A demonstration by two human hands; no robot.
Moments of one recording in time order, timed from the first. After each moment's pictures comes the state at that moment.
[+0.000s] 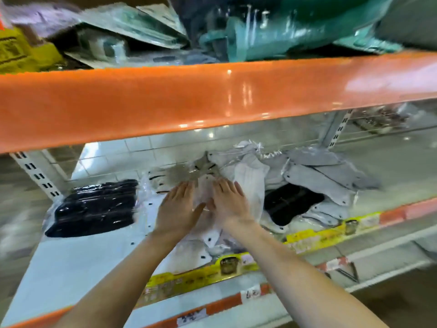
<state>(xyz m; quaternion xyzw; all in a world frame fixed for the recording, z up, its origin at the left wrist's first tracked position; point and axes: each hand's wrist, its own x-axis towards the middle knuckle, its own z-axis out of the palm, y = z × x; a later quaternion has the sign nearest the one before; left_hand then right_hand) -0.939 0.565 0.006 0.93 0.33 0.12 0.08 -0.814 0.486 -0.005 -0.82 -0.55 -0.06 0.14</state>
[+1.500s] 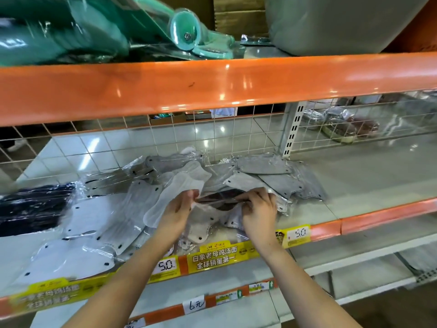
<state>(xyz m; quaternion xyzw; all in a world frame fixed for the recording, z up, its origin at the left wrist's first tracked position) -0.796 0.431 0.008 0.75 0.35 0.26 0.49 -0.642 0.315 -0.013 -0.80 -0.39 -0.10 0.45</state>
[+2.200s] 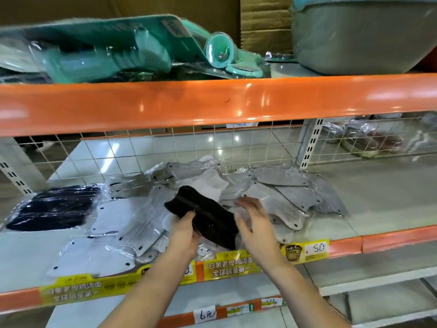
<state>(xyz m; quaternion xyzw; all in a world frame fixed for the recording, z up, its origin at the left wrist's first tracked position) -0.793 0.422 0.015 0.27 0.44 0.42 0.75 -0.678 0.316 0.006 -0.72 -0.51 0.02 0.47</state>
